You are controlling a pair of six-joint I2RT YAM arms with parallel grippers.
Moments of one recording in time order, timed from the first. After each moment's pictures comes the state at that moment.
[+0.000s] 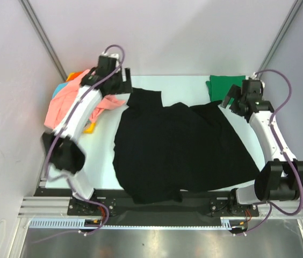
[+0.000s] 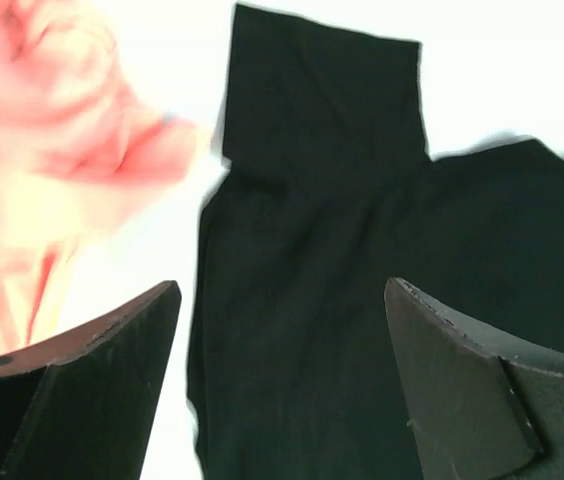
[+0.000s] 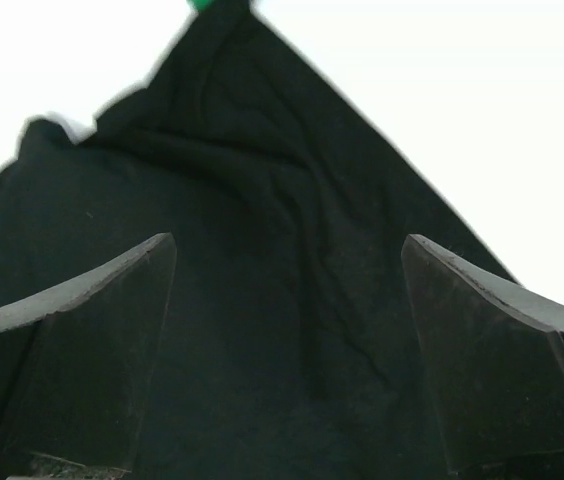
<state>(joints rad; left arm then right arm) -0.29 1.87 1.91 -0.80 -0.06 -0.27 0.00 1.41 1.30 -0.62 0.18 0.42</state>
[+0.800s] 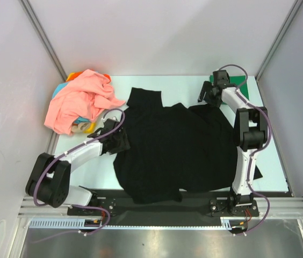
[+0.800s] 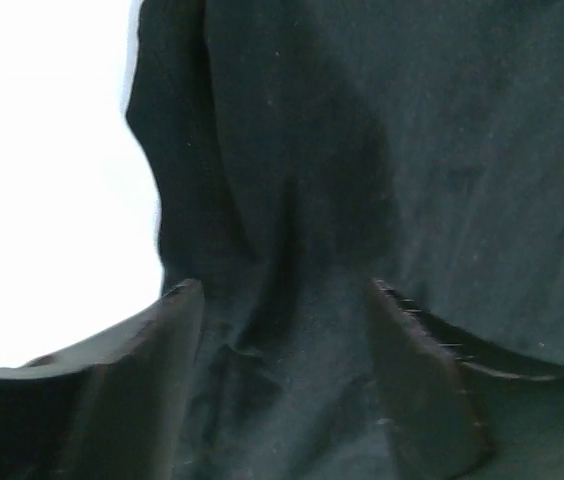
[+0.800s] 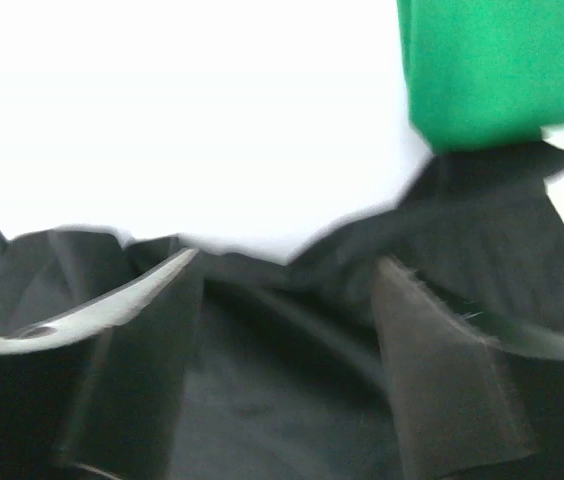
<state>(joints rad) -0.40 1.37 0.69 -0.33 -0.07 -0.66 0.09 2.13 1.71 -0.48 -0.06 0.41</state>
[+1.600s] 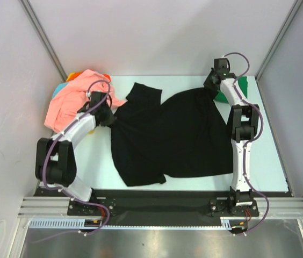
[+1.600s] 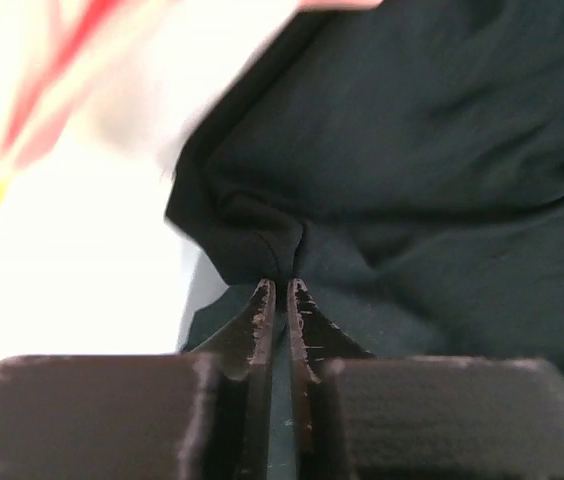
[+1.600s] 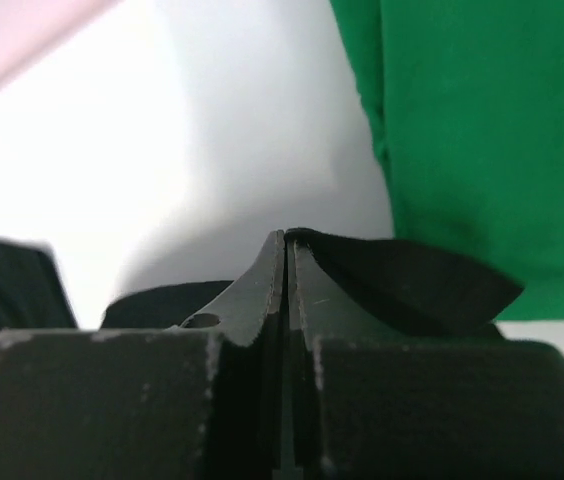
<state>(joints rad) -0.17 1.57 1.07 -0.41 -0.10 -0.60 0.07 2.43 2.21 -0.52 0.01 0.53</state>
